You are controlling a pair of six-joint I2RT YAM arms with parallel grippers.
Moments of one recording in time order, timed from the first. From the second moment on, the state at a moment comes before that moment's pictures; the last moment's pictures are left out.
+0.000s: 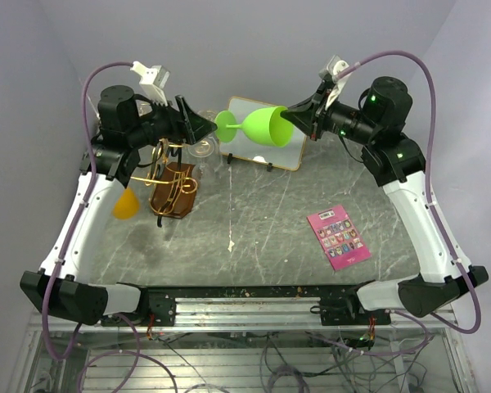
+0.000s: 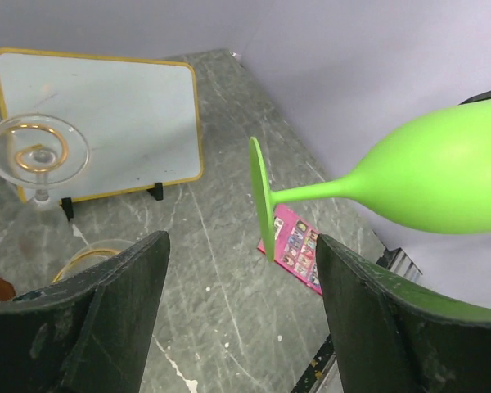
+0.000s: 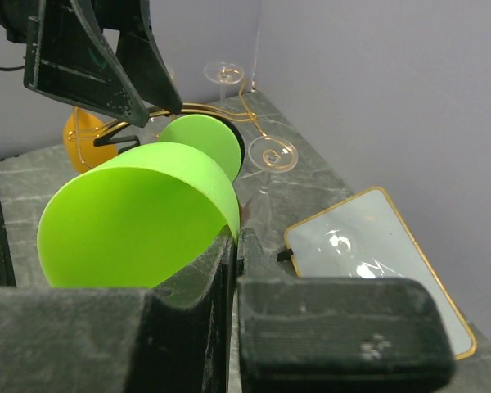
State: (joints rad) left arm -0.23 1.29 1.48 -0.35 0.61 -0.40; right arm 0.40 1.34 1.71 -0.40 -0.64 -0.16
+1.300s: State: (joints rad) left arm -0.29 1.36 1.44 -0.27 0.69 -0.50; right arm 0.40 1.32 1.64 -0.35 -0.66 -0.16
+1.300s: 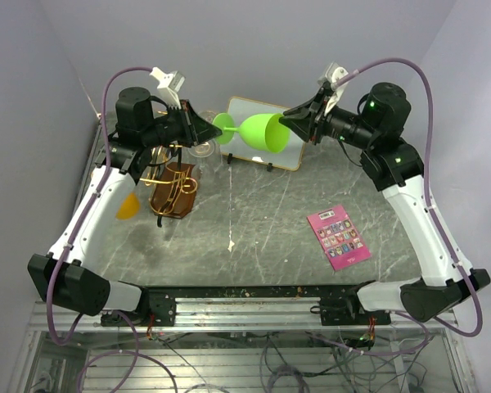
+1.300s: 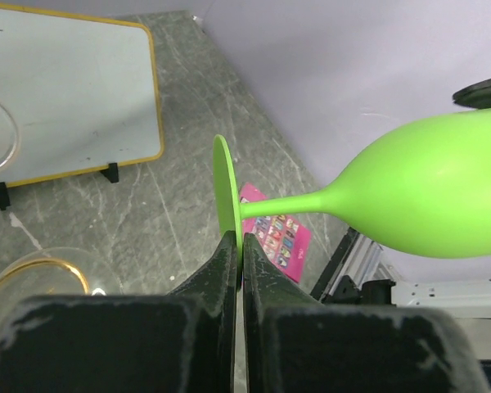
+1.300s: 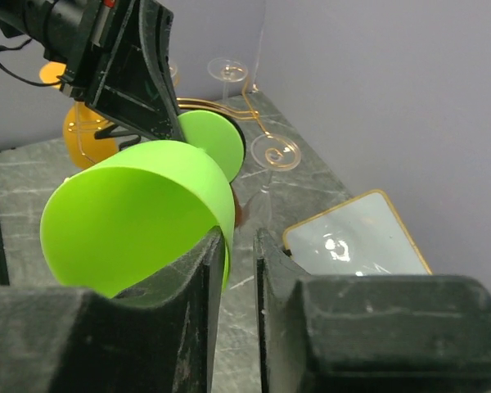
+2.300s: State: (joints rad) left arm -0.46 1.25 1.64 -0.76 0.37 0.32; right arm 0.40 1.11 1.58 -0.68 -0.53 -0.57
